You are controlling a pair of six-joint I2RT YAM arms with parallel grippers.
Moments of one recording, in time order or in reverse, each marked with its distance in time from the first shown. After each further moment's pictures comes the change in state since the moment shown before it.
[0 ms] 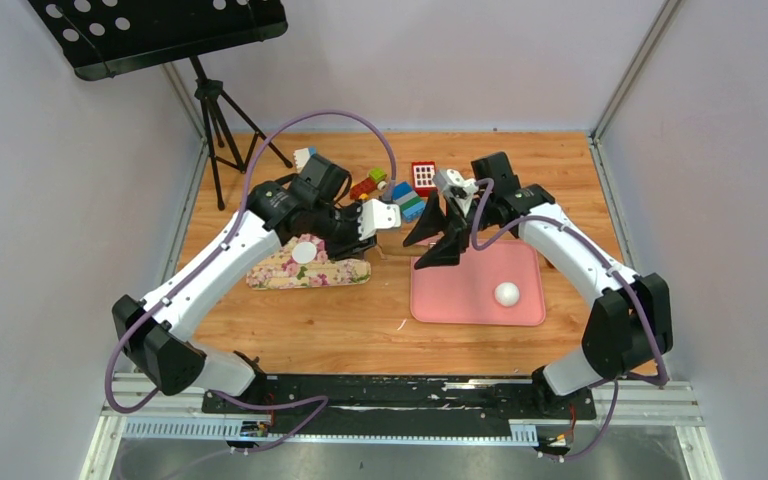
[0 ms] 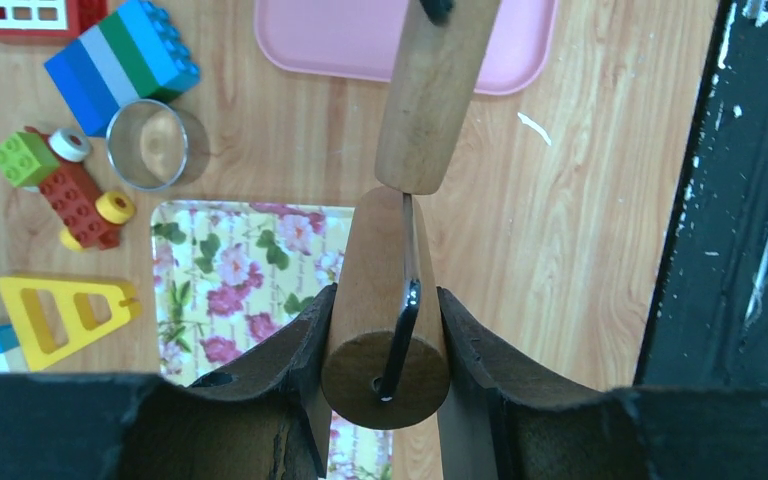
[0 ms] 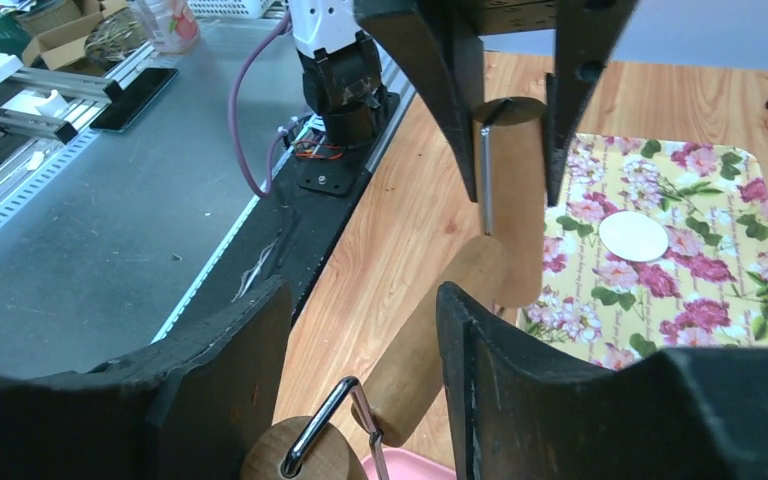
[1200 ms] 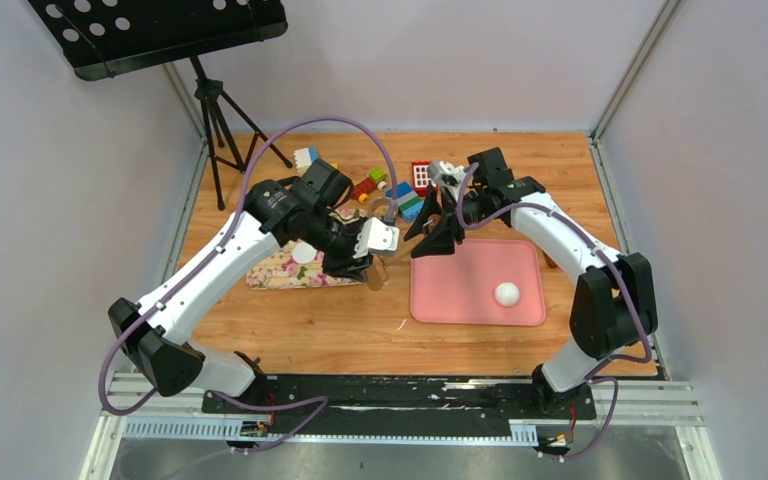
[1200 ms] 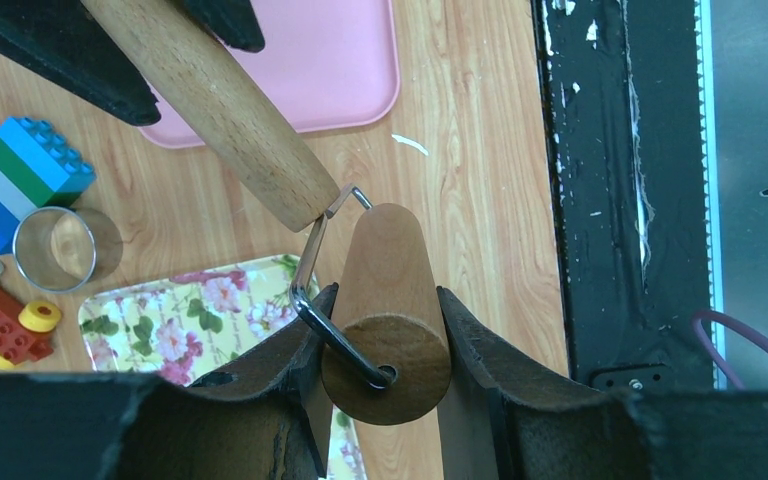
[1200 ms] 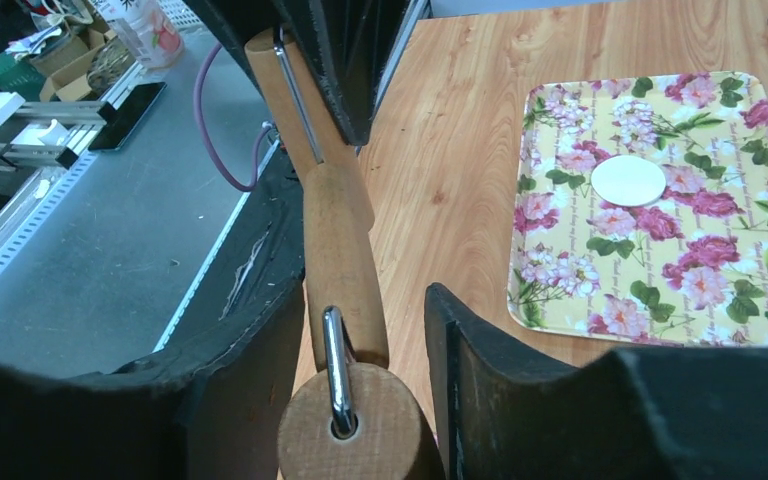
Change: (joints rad) left arm -0.035 -0.004 0.057 -0.181 0.188 0.155; right arm -0.022 0.098 0.042 -0.002 0.028 0.054
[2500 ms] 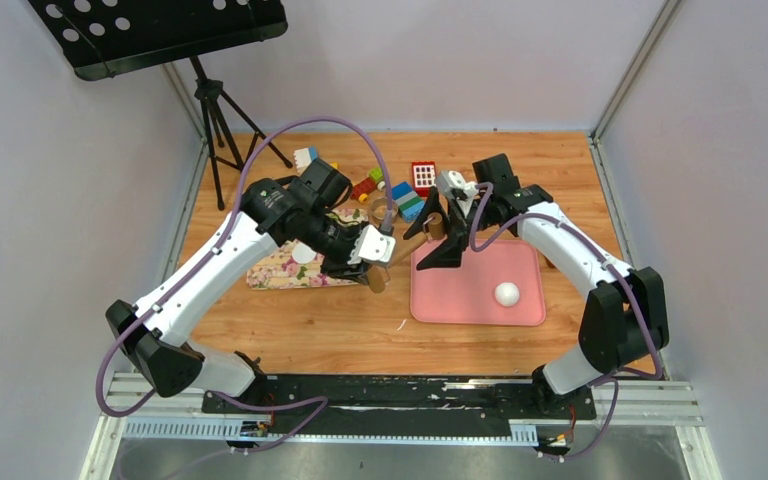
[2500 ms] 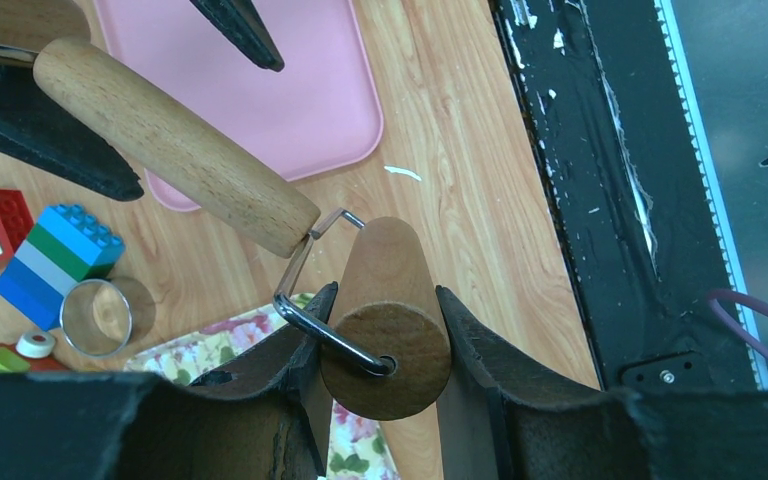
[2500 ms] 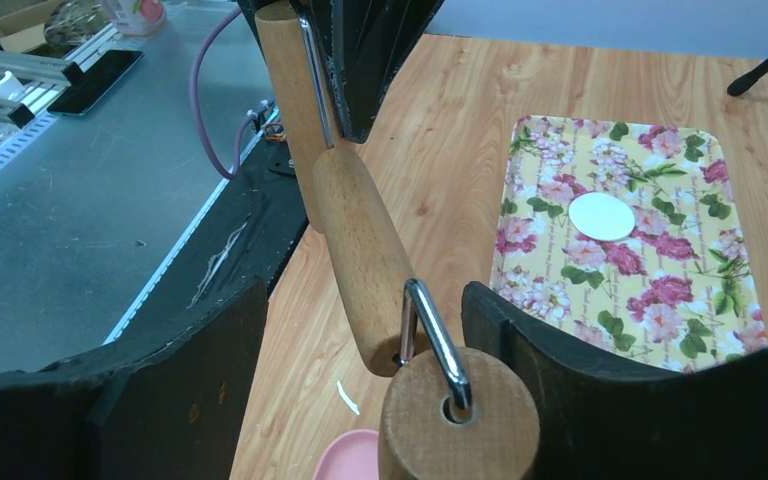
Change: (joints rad) left arm -0.006 -0.005 0.031 -0.053 0.087 0.165; right arm -0.001 -0.072 -0.060 0.014 -0.015 -0.132
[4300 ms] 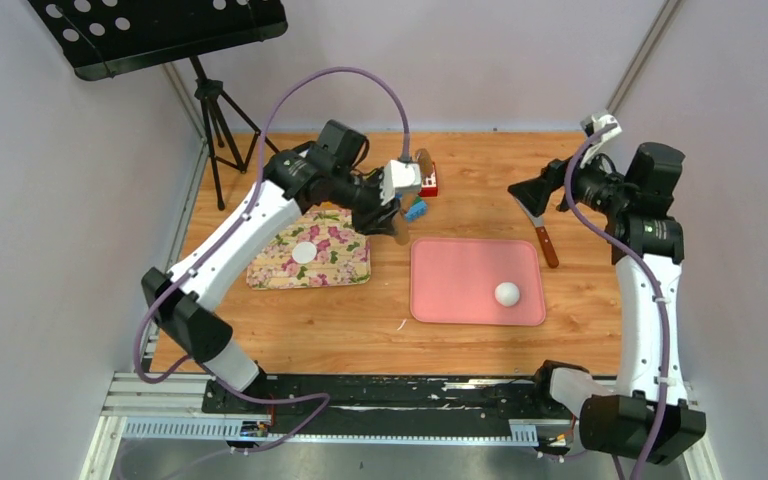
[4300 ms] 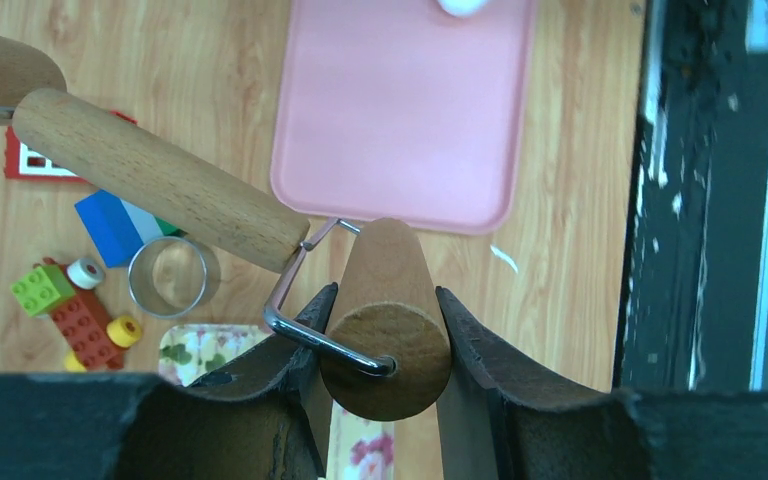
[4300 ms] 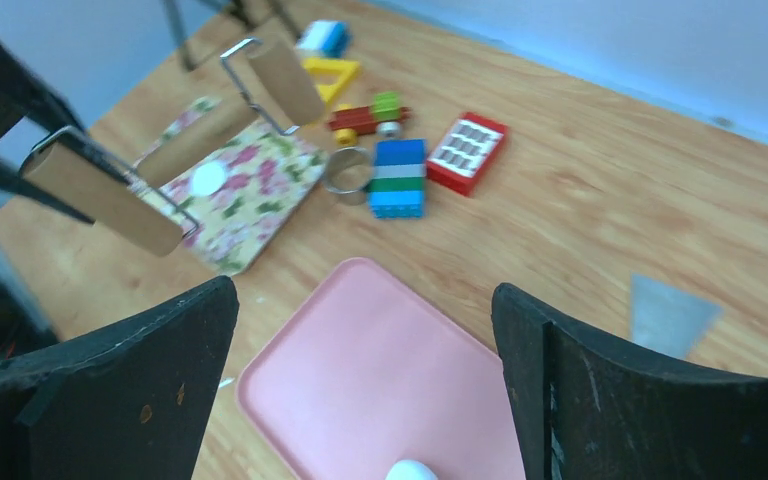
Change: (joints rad) left arm 0.060 0.237 0.207 0.295 -0.087 -0.489; right arm -0.587 -0.463 0.016 0.132 0.670 0.828
